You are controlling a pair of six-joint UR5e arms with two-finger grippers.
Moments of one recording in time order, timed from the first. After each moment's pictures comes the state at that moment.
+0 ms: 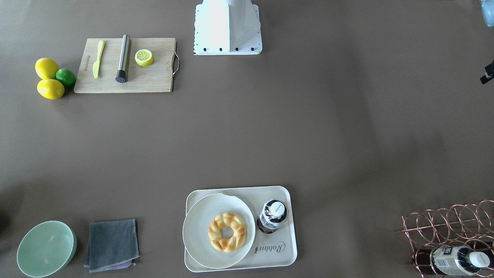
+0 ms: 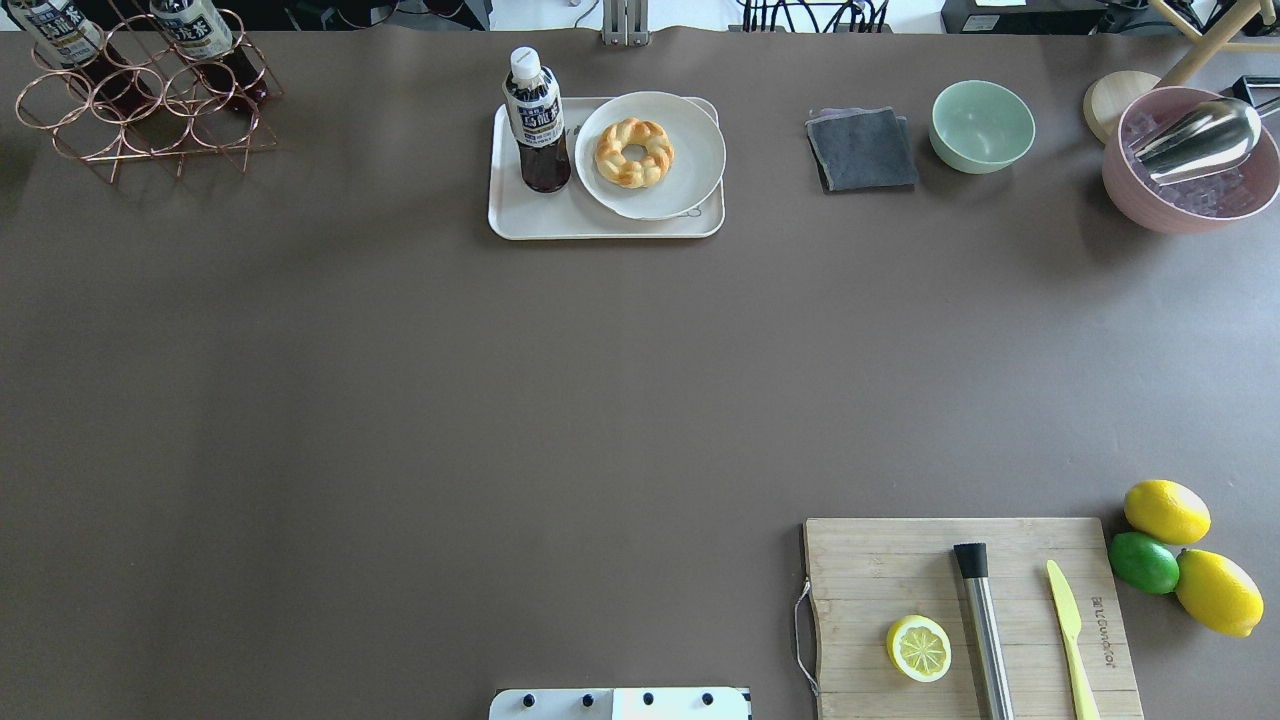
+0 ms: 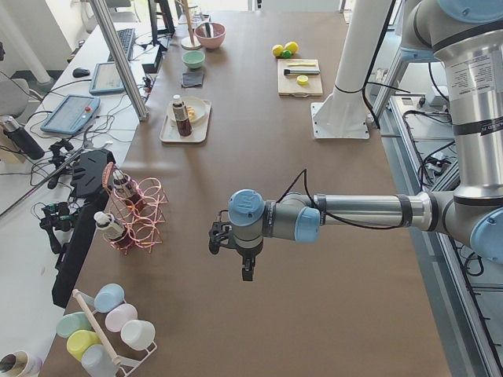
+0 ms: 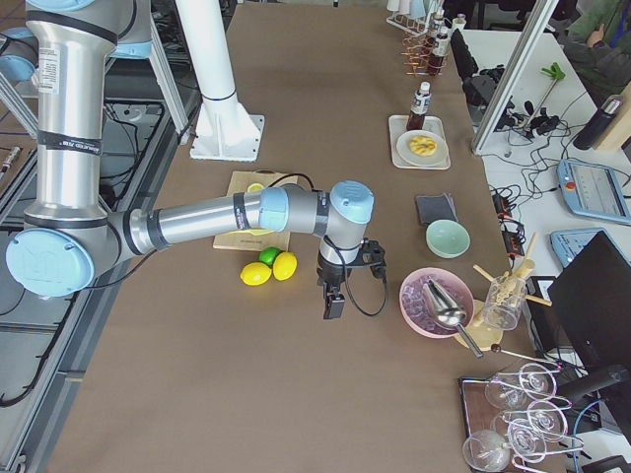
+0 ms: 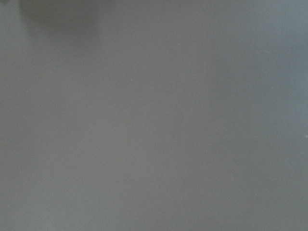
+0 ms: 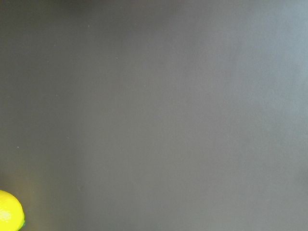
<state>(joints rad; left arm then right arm) -1.47 -1.33 -1.77 -1.70 -2.36 -0.09 1.45 -1.68 1.91 -1.86 2.16 -0.15</state>
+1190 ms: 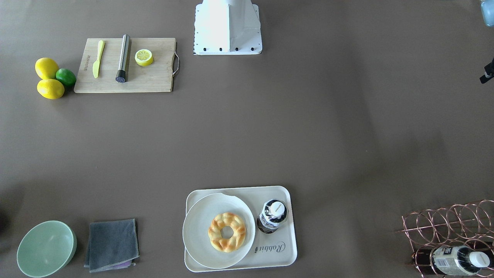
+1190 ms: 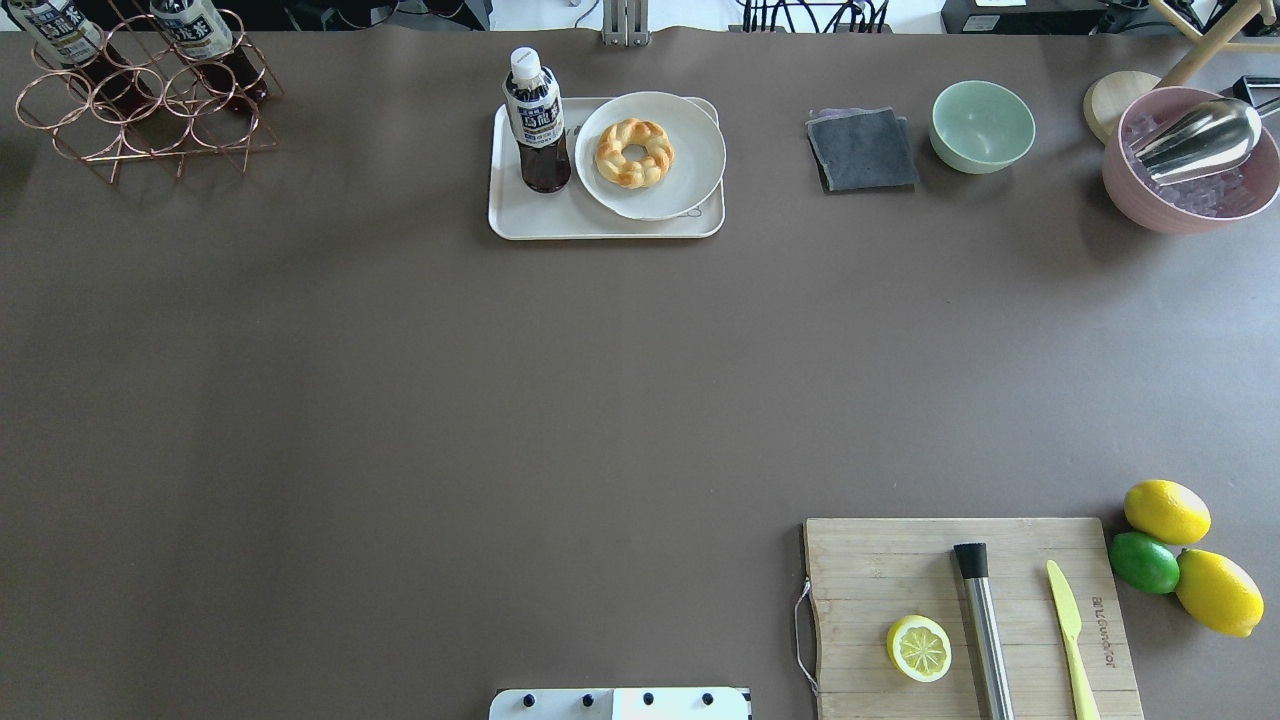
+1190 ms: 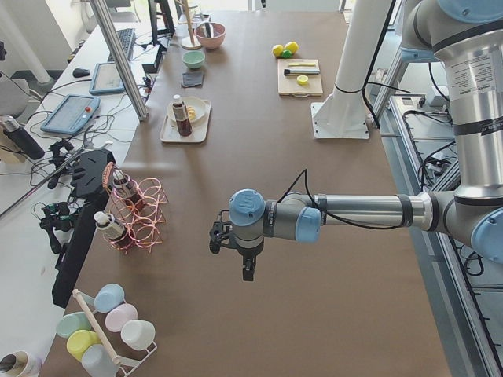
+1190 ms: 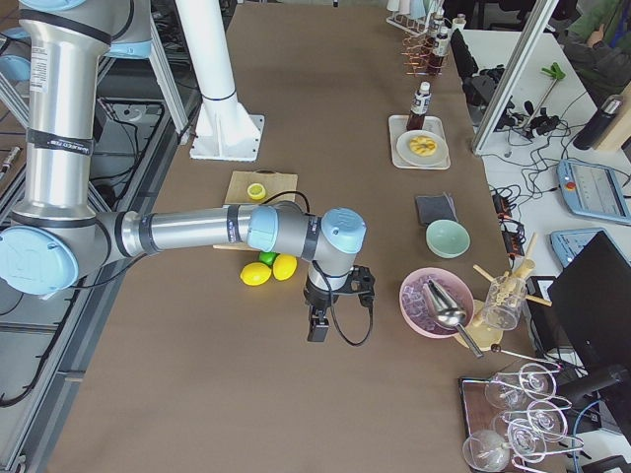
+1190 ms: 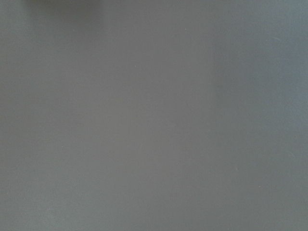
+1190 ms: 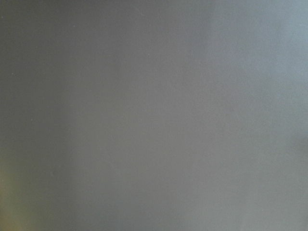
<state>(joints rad) -1.47 -1.33 -1.77 -1.71 -2.36 -0.09 1.51 -1.72 1.85 -1.86 2.16 -0.17</state>
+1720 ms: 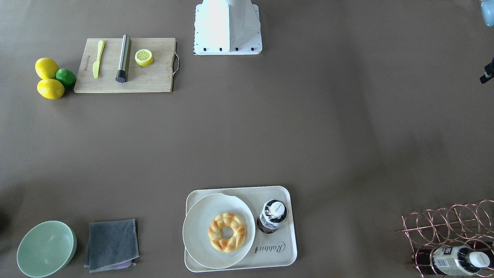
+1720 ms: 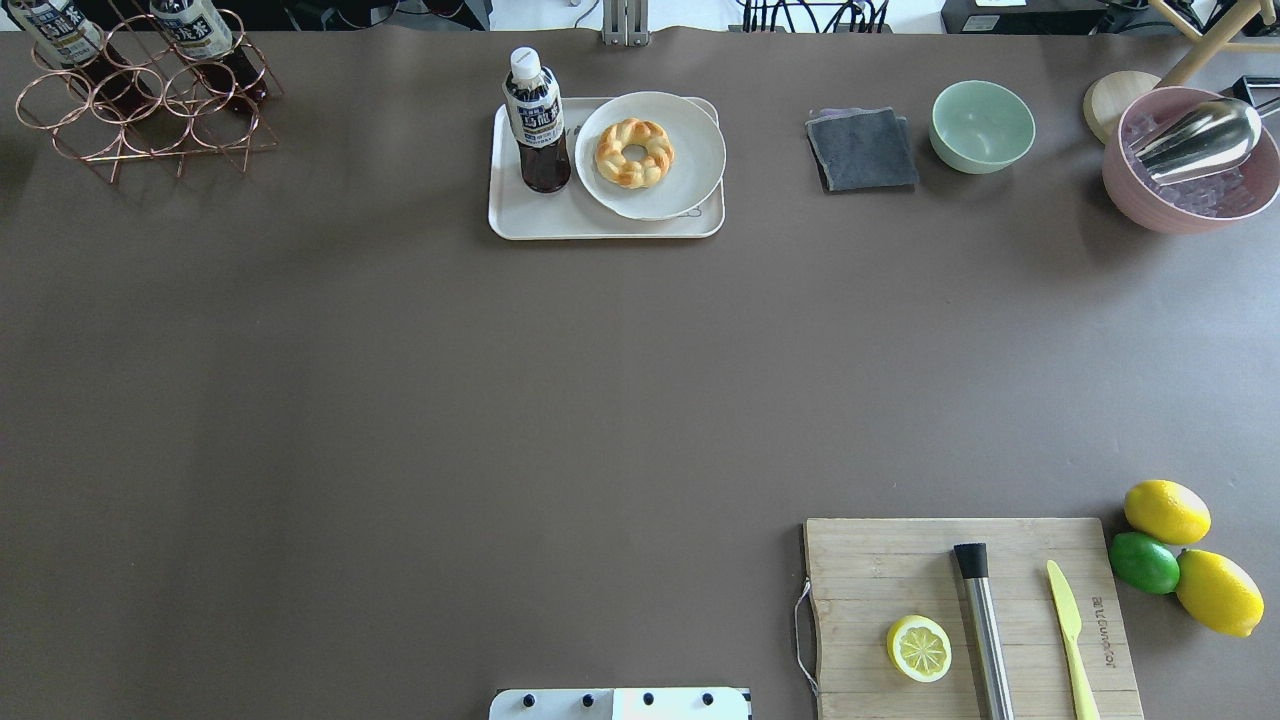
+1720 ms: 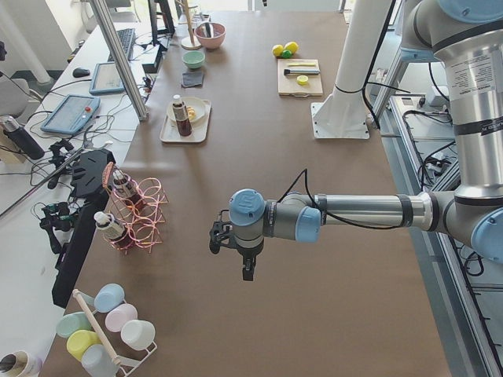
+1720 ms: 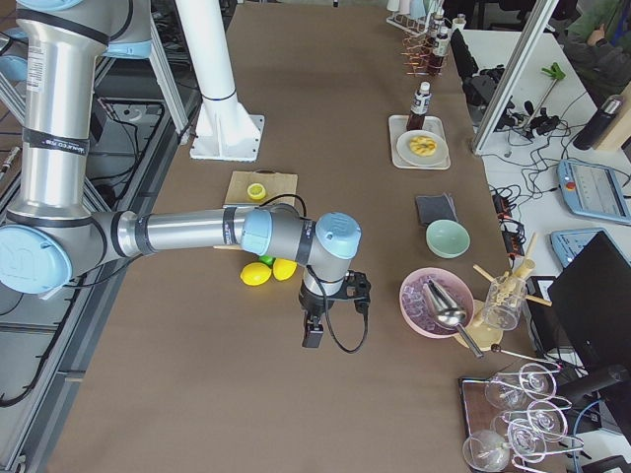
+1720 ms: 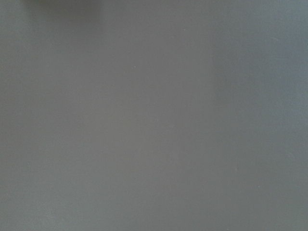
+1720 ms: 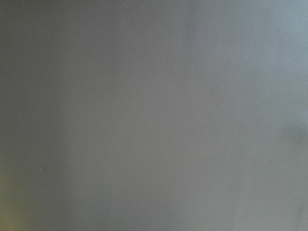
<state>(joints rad) -1.47 -1.33 -1.77 -1.71 -2.36 -0.09 1.53 -1.73 1.85 -1.86 2.15 -0.17</state>
